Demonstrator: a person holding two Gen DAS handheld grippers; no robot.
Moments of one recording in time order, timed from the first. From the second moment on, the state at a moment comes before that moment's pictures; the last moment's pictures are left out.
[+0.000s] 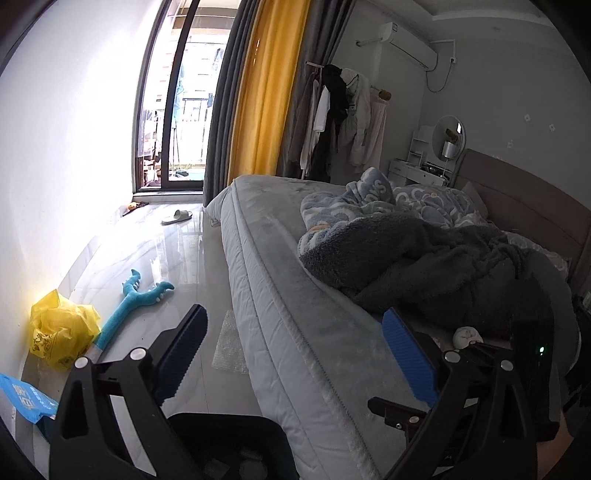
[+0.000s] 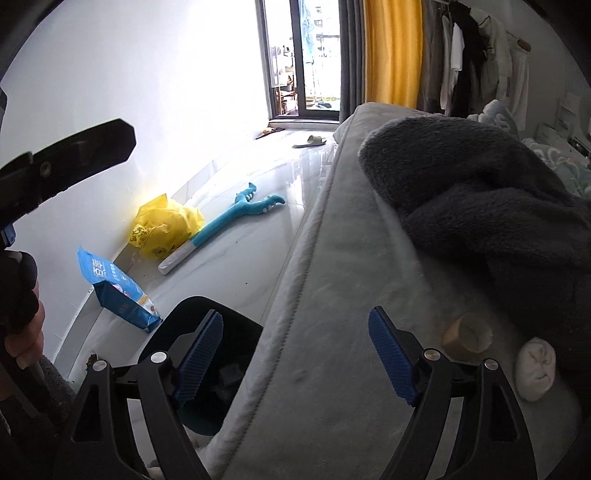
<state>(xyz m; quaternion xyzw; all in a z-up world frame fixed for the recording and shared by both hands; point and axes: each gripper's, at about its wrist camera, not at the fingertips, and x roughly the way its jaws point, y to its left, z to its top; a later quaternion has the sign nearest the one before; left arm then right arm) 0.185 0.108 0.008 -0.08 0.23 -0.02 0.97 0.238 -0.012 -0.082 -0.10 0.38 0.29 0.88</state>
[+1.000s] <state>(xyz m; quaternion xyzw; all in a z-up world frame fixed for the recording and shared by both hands) 0.227 -0.010 -0.030 0.01 0.27 -0.14 0.95 0.264 -0.132 -0.084 -0.07 0.35 0.19 0.91</state>
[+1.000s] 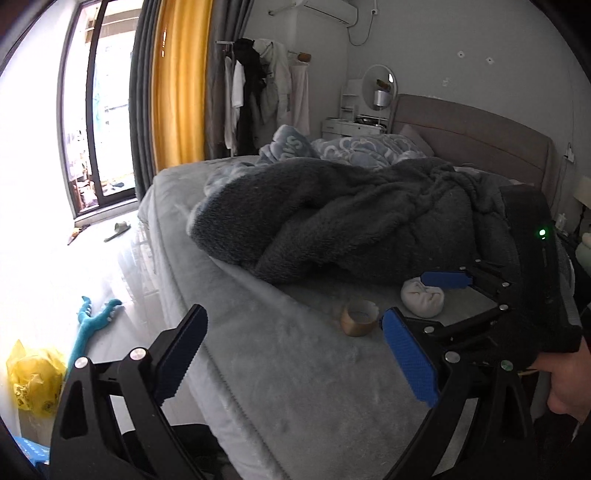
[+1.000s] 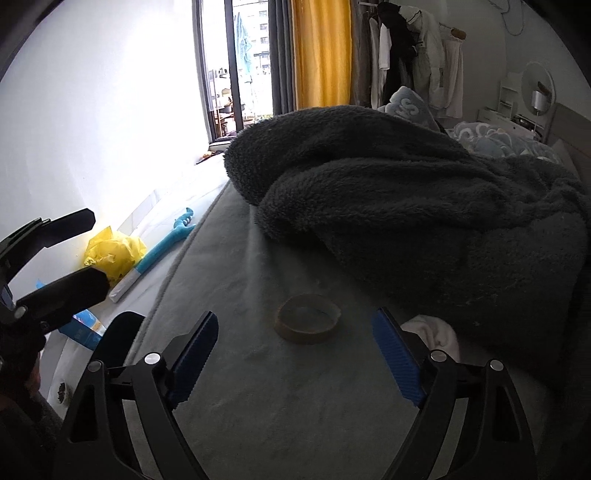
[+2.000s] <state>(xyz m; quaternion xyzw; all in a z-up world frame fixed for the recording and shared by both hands) 0.298 -0.065 -0.090 -0.01 0.33 -0.20 0.92 0.305 -0.218 -0.138 0.00 0.39 0.13 0.91</state>
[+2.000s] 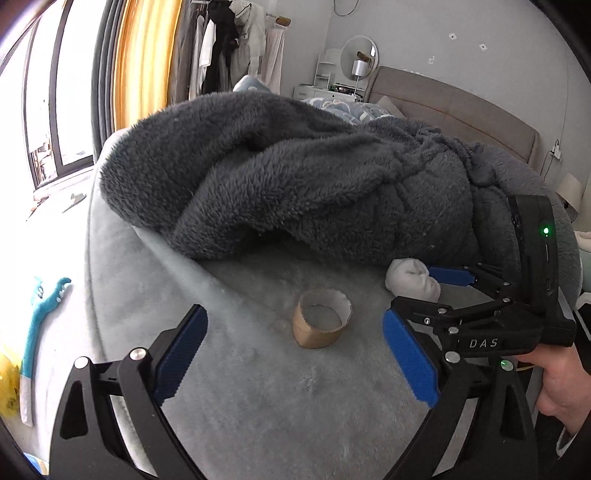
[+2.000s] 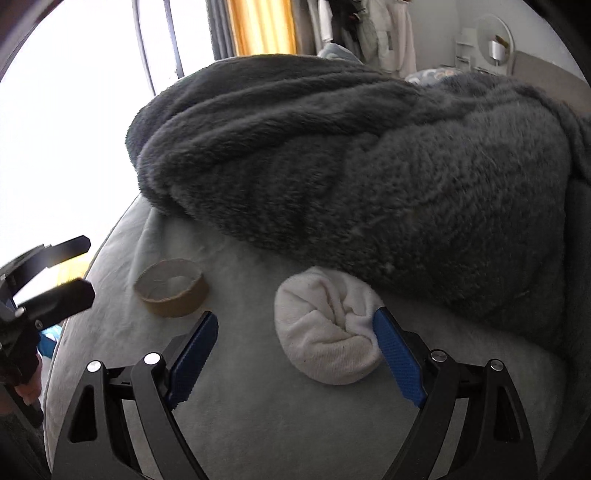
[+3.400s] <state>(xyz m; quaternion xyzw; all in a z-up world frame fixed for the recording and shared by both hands) 0.326 -0.120 -0.128 0.02 0.38 -0.19 0.90 0.271 -0.265 -0.101 0.10 0.38 0.18 0.90</state>
